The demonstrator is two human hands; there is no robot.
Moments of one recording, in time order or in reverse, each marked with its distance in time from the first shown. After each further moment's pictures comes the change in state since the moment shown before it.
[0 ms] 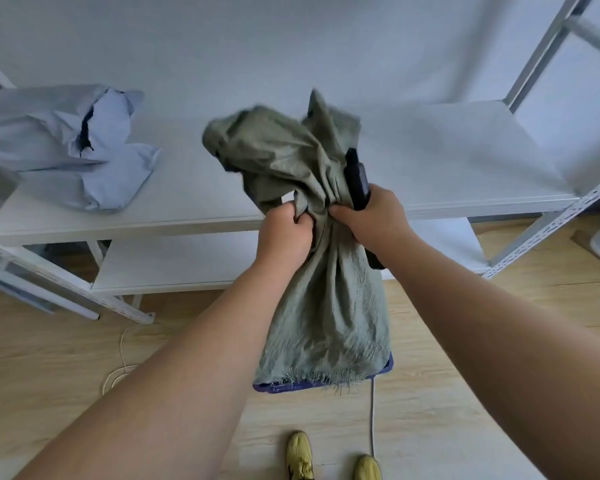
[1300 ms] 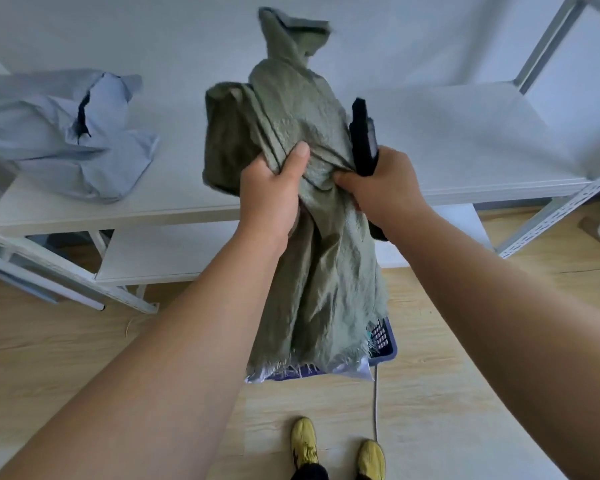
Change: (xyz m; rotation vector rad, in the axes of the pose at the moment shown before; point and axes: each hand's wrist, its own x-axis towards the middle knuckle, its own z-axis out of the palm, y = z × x) left_hand 0.004 0.021 -0.021 -0.599 0.086 0.013; right_hand -0.001 -0.019 -0.004 0.082 0.034 -0.045
